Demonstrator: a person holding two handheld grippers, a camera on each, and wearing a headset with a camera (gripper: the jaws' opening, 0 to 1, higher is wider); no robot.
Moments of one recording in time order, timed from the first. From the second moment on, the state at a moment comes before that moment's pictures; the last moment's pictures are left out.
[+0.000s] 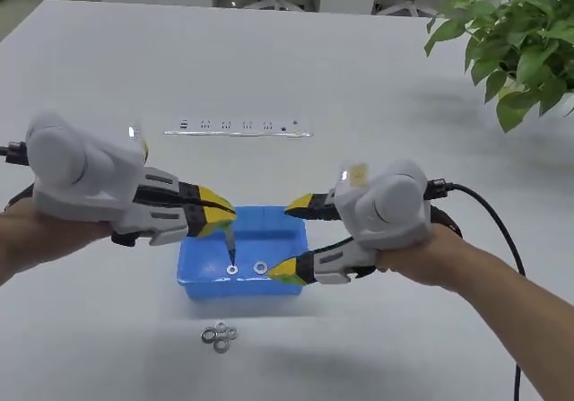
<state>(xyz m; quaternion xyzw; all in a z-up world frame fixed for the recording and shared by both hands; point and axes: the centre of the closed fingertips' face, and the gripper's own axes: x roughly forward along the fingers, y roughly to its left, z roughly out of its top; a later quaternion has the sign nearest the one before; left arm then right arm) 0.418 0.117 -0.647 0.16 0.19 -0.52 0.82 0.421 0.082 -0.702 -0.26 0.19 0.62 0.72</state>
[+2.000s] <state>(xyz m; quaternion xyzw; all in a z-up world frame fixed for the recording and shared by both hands) 0.344 0.099 -0.644 0.16 0.20 -0.55 0.79 0.367 0.055 -0.709 -0.25 0.21 0.61 0.72</state>
